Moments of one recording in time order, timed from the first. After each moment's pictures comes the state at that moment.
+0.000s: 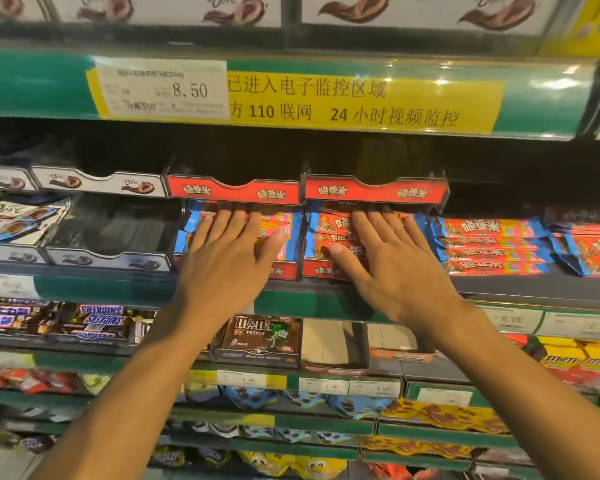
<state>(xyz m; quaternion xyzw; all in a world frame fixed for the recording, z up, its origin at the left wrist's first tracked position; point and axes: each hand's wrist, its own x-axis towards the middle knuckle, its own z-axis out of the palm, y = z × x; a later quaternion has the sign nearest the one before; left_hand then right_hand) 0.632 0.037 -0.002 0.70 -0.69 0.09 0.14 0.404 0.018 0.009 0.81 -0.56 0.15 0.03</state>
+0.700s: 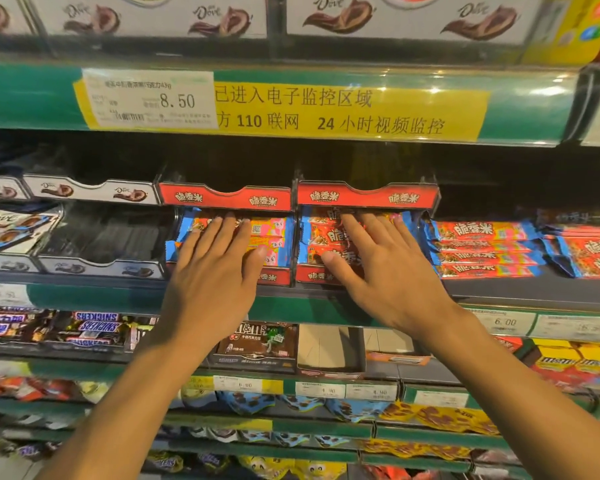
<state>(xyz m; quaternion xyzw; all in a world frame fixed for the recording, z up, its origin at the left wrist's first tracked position) 0.633 0.053 -0.004 0.71 -0.69 0.07 0.15 0.401 0.017 0.011 0.83 -0.54 0.17 0.03</state>
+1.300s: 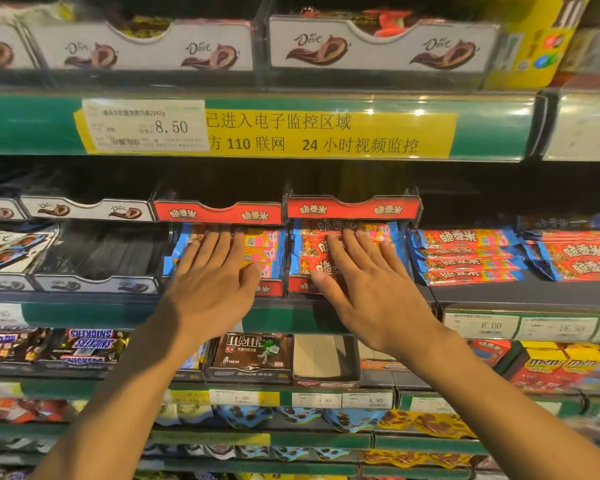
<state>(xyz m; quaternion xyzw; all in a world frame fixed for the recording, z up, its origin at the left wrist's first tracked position) 0.633 0.043 0.011 0.72 -0.69 0.01 0.05 0.404 0.032 0.005 0.83 -0.54 0.14 0.01</state>
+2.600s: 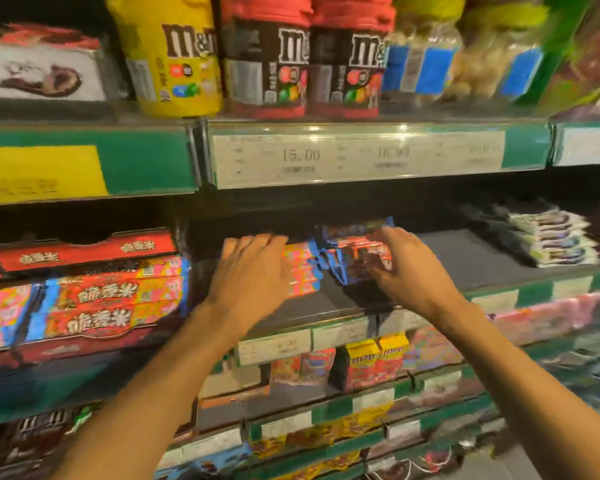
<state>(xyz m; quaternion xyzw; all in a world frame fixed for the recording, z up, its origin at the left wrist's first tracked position) 0.333 -0.036 0.025 0.55 -0.81 0.06 0.18 0.091 -0.011 0.019 0.70 -0.66 0.26 0.04</state>
